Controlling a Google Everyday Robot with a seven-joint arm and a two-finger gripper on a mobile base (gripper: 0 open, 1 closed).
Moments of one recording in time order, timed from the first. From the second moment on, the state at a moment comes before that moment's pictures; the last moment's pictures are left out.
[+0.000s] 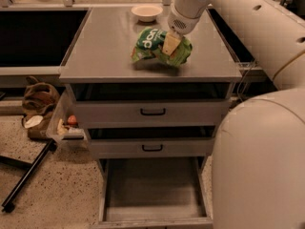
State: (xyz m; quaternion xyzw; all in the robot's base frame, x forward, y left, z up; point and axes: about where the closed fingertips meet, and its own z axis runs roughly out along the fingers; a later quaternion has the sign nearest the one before) arm 0.749 -0.074 0.898 -0.55 0.80 -0.03 0.24
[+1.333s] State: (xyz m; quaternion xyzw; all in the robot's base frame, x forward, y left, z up) arm 0.572 -0.144 0.856 -0.41 0.90 0.01 0.15
